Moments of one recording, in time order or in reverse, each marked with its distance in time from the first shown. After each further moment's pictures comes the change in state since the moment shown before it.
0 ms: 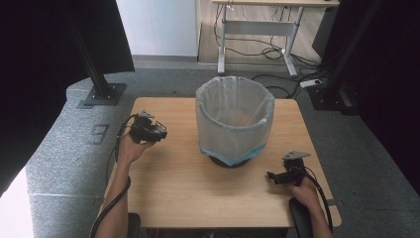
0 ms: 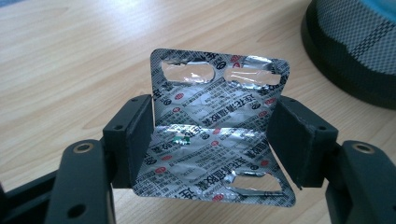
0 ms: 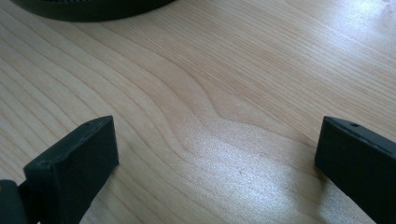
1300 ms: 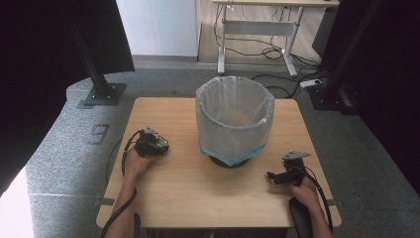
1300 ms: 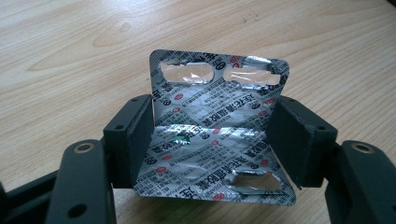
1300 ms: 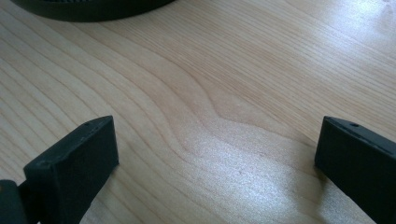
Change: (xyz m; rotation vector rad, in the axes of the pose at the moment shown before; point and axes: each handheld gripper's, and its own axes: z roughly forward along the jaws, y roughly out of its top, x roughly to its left) left arm 0.004 -0.060 0.060 0.031 0.030 0.002; right arm 0.000 0.000 0.000 -0.003 0.000 0.001
